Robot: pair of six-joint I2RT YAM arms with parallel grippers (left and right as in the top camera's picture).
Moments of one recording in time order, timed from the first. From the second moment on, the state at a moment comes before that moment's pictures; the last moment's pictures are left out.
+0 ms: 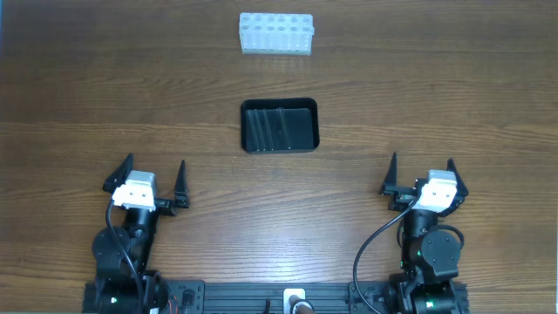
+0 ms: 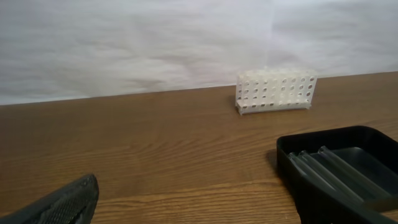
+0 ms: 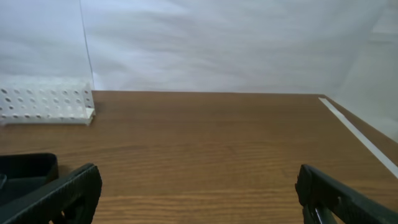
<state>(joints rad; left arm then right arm) 0.00 0.01 0.01 -0.06 0.11 0.05 0.12 0.03 0.06 -0.05 0.28 -0.07</state>
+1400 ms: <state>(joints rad) 0.00 0.01 0.01 -0.06 0.11 0.05 0.12 0.02 0.01 -0.04 0.31 0.04</state>
